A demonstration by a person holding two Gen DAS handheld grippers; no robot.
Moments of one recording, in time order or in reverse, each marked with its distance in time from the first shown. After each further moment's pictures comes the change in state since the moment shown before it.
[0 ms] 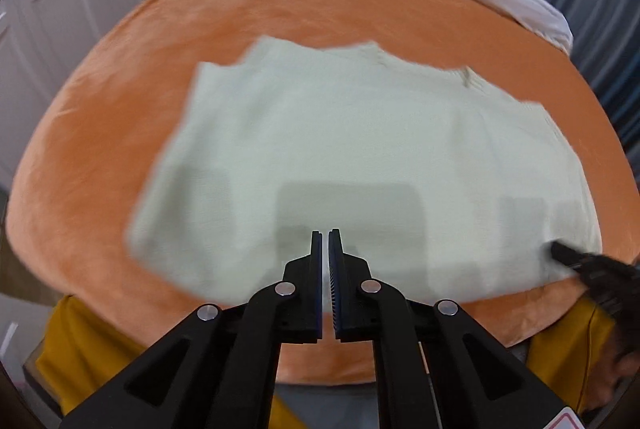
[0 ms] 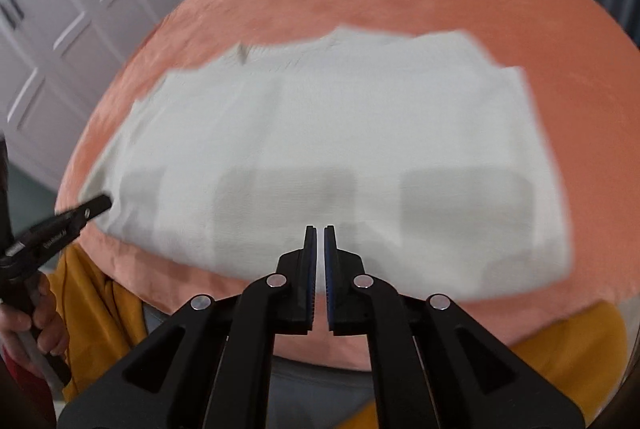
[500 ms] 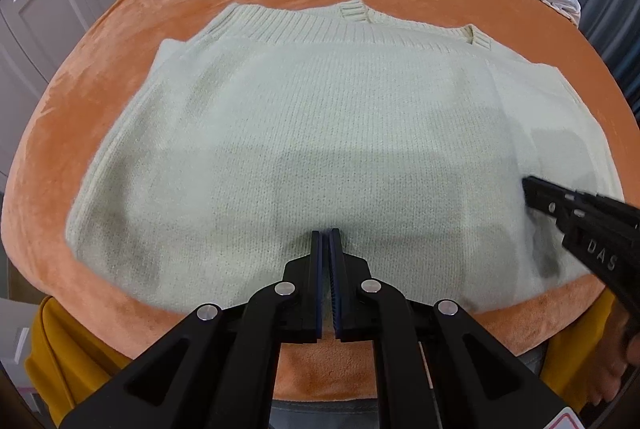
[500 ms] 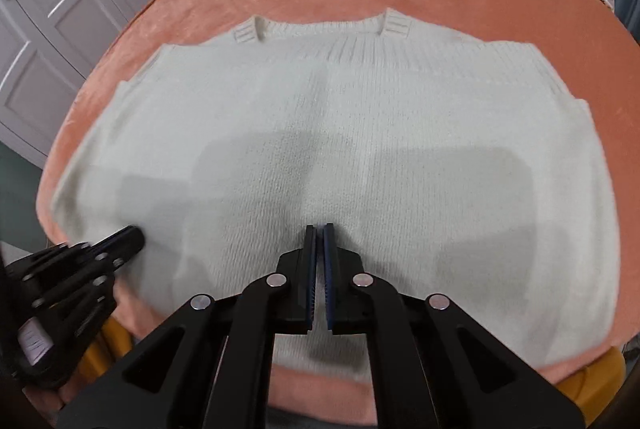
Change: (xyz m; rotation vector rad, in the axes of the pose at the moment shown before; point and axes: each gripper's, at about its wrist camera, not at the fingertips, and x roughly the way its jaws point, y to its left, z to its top) left arm 0.037 -0.023 -0.002 0.029 0.066 0.049; right arm 0.039 0.028 0.037 -0.065 0.043 -0.037
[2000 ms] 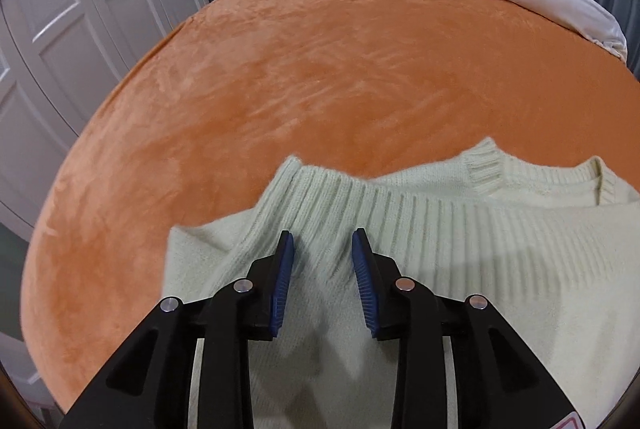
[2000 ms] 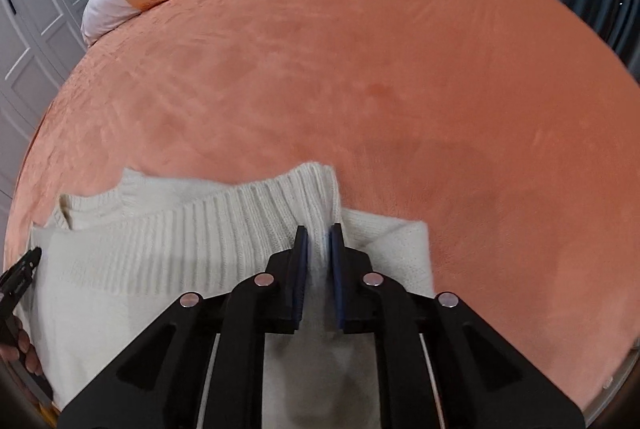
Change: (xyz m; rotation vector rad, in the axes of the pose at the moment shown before) left arm 0.060 0.043 0.138 -0.023 -0.176 0.185; right arm 0.003 -0.173 0.084 0.308 -0.149 -0.208
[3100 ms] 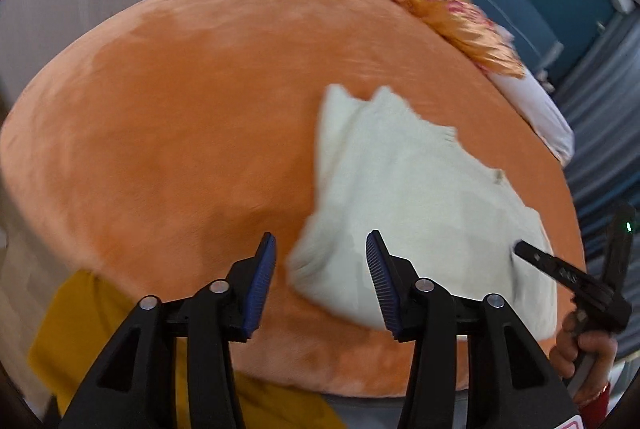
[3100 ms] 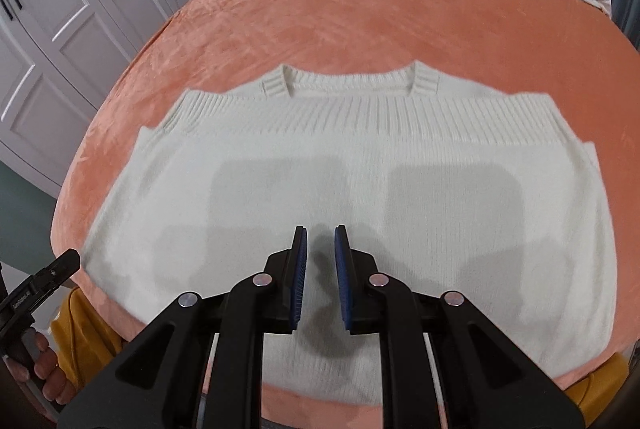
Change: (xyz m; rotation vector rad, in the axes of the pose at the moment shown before) left arm -0.116 0.136 -0.133 -0.375 0.027 -0.368; right arm -0.069 0.178 -0.101 -0.259 0.087 0.226
